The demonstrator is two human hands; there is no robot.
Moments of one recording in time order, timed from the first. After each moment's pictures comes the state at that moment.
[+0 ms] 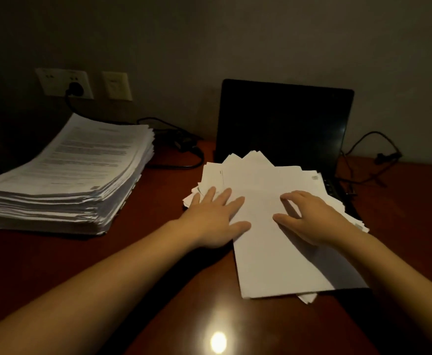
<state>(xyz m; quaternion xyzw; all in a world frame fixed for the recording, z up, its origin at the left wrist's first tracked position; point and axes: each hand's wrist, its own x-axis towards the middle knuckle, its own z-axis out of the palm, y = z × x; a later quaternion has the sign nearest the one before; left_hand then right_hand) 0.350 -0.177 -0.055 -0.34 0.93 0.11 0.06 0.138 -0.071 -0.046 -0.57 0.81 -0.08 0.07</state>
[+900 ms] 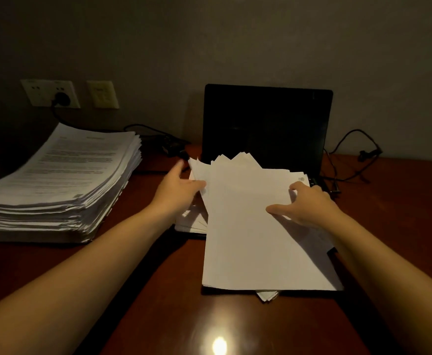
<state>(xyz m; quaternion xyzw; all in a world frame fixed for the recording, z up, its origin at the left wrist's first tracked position) 0.353 -0.205 -0.036 -0.45 0.64 0.53 -0.33 0.116 -0.079 -0.034 -0.44 0.89 -0.10 0.10</state>
